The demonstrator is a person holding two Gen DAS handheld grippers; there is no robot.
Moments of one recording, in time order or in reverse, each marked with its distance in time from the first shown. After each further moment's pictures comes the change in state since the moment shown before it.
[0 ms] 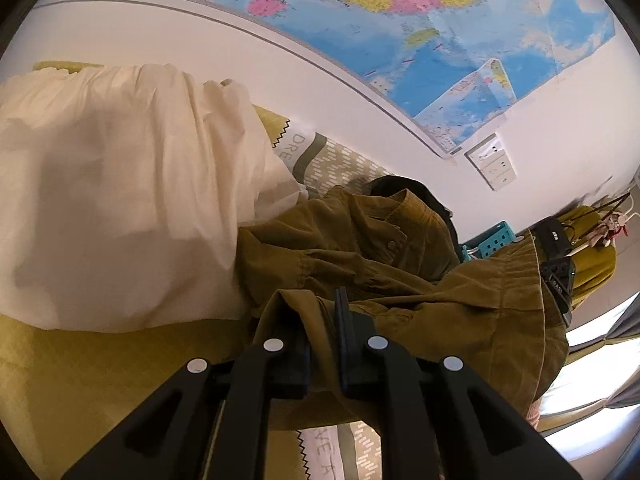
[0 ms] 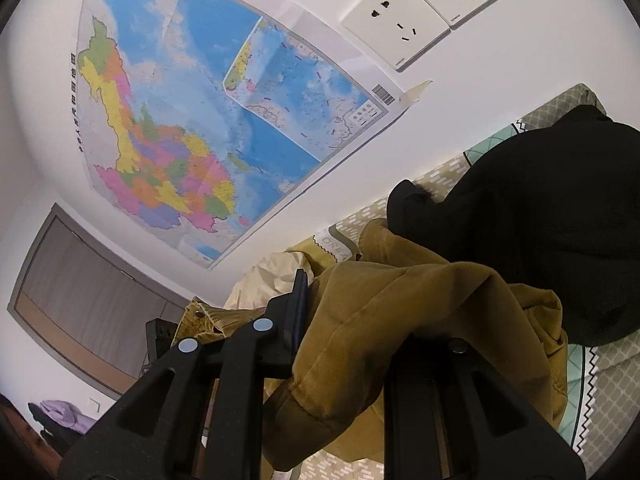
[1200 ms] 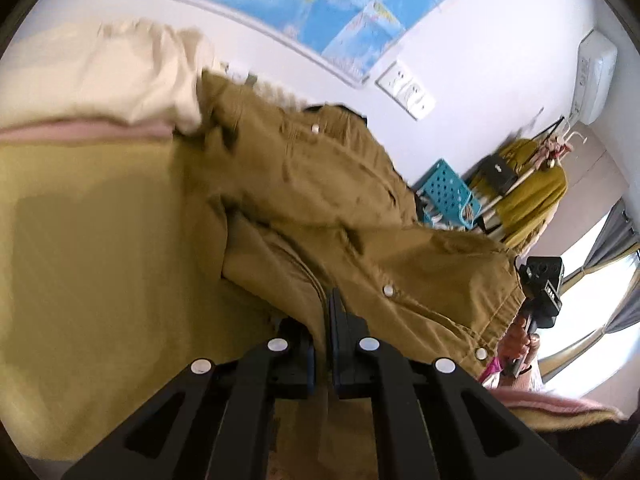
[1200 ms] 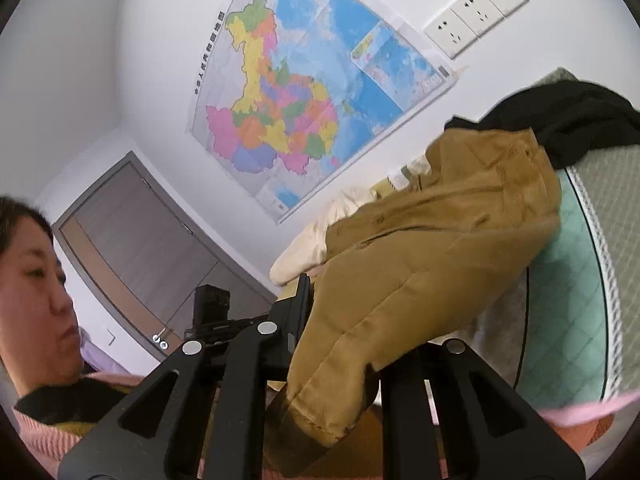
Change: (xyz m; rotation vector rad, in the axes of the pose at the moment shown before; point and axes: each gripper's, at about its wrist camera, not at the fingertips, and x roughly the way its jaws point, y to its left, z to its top) left arm -0.048 -0.012 -0.192 0.173 -0.052 -0.168; right arm -0.153 0.047 -0.232 -0.189 -0.106 0.198
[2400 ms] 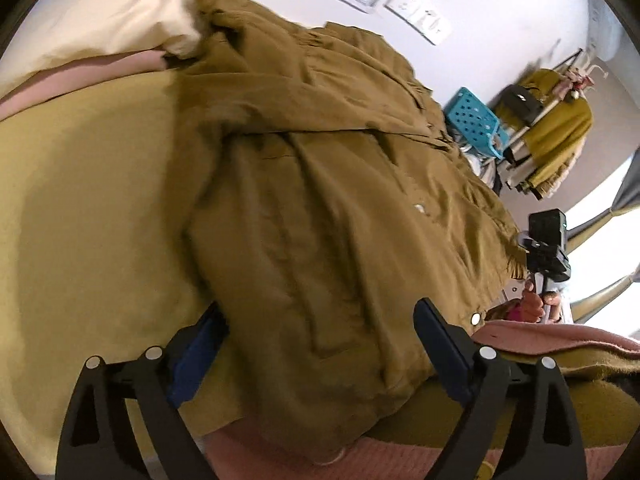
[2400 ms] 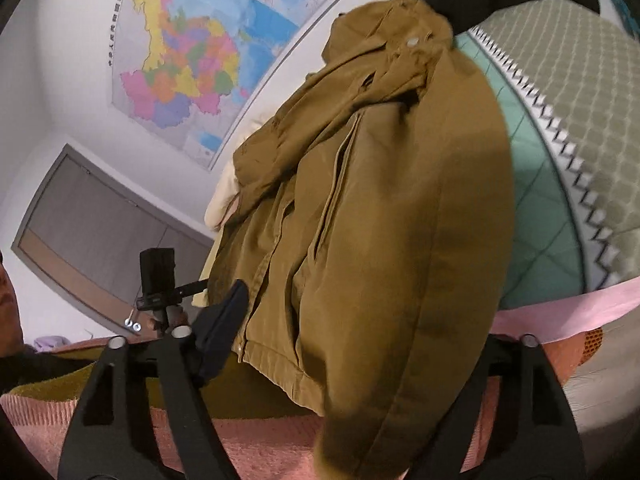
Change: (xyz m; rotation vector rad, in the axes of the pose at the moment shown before) left arm 0.062 0.000 -0.054 0.126 0.210 0.097; right arm 0.007 -0.095 -0.087 0.185 0.234 -0.157
